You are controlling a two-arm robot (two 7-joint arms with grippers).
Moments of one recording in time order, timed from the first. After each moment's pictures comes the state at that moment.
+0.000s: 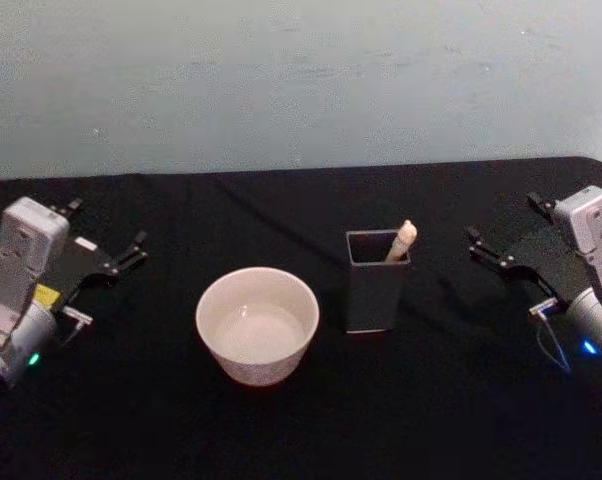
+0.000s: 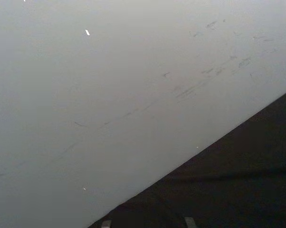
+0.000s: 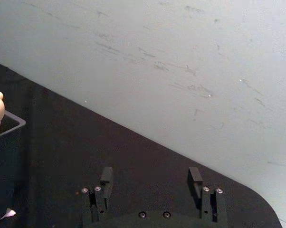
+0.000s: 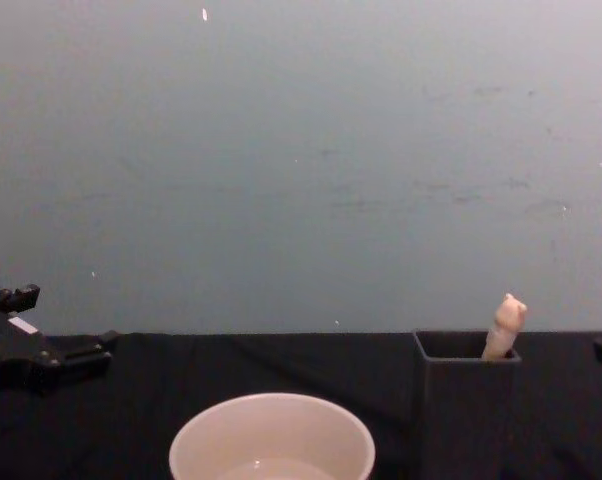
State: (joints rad) left arm -0.20 0.60 0.45 -1.41 -0.25 -0.12 0.03; right arm 0.20 0.60 -0.45 -1.41 0.25 -0.12 -0.03
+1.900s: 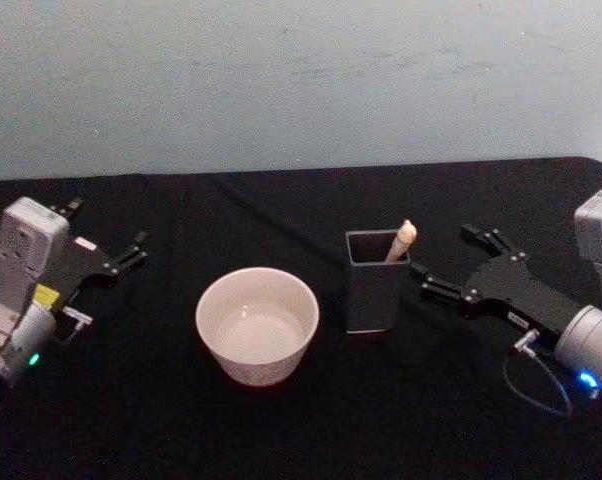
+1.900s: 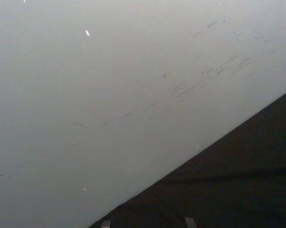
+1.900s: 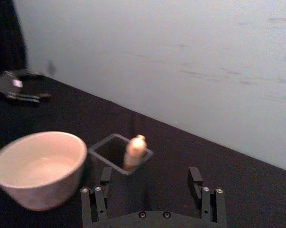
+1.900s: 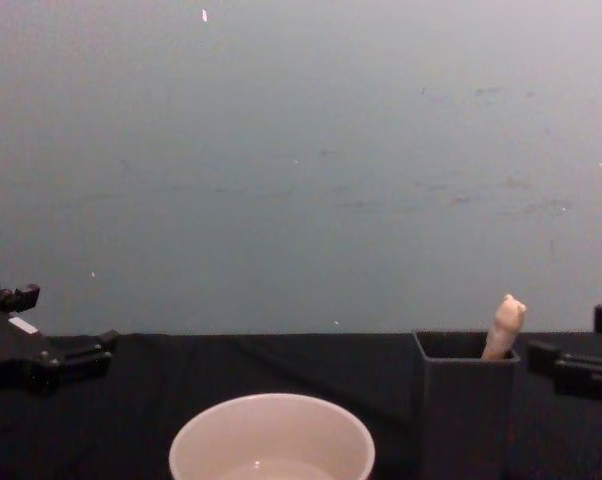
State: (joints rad) left arm -0.20 0.60 0.45 -1.41 -0.25 -0.12 0.03; right arm 0.07 0.65 -0.38 -1.63 0.51 -0.05 0.29
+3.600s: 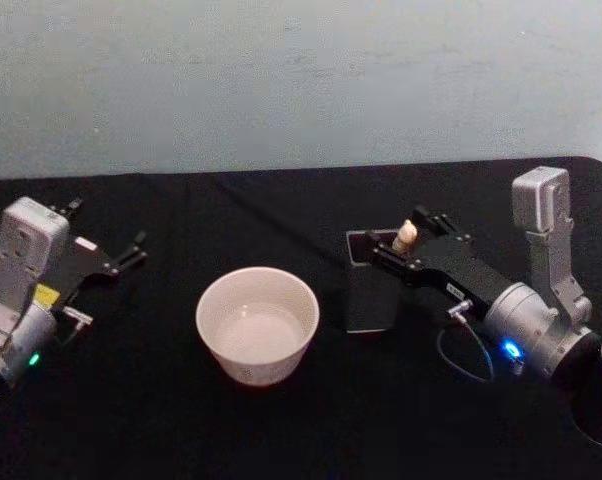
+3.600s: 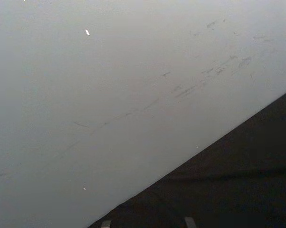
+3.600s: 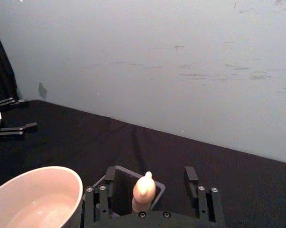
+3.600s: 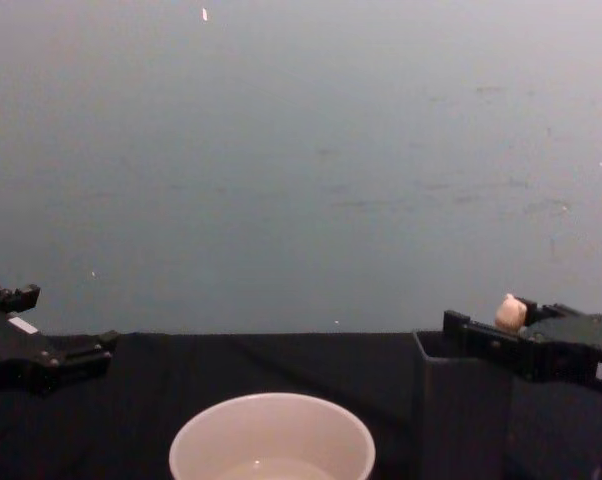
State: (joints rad) left arm -0.20 0.60 0.45 -1.41 -0.25 -0.12 0.03; right arm 0.18 0.42 -0.38 -1.49 0.47 0.00 0.28
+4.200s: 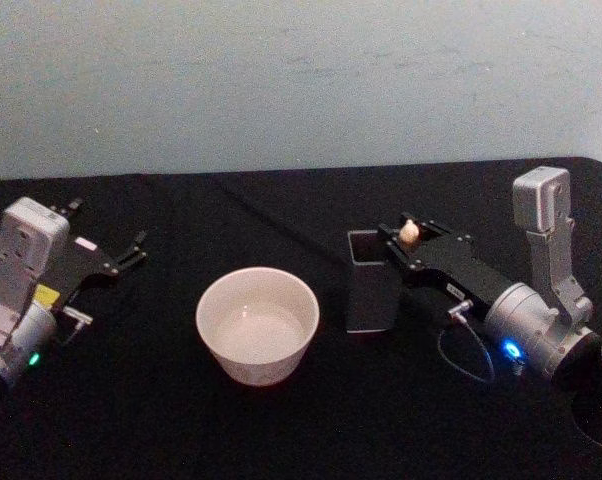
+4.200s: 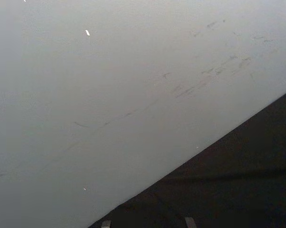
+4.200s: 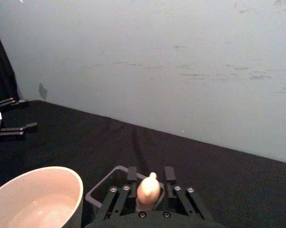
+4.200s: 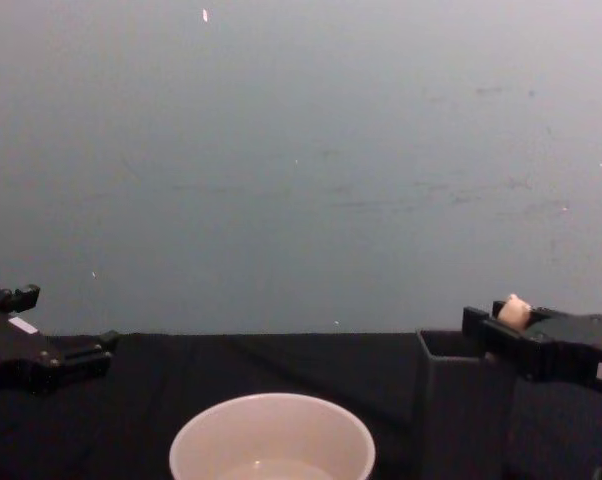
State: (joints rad) left arm -0.20 0.60 0.45 -1.41 -0.25 -0.12 0.03; right arm 0.17 0.42 -0.38 -1.49 0.48 0.01 0.28
